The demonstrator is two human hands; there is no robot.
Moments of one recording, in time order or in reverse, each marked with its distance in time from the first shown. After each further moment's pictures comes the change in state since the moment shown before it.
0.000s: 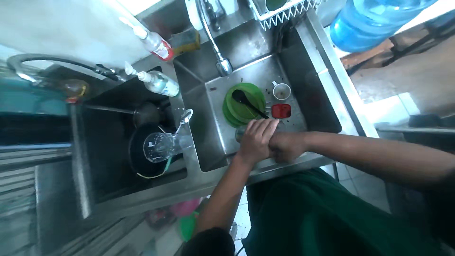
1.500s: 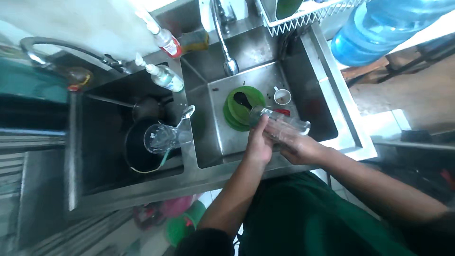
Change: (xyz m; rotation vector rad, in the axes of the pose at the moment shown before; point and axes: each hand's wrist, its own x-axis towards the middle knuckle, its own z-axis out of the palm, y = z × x) left_hand 0.043 0.056 -0.030 -1.620 0.395 -1.426; right_hand -0.034 0.008 0.031 -0.295 0.672 -0.250
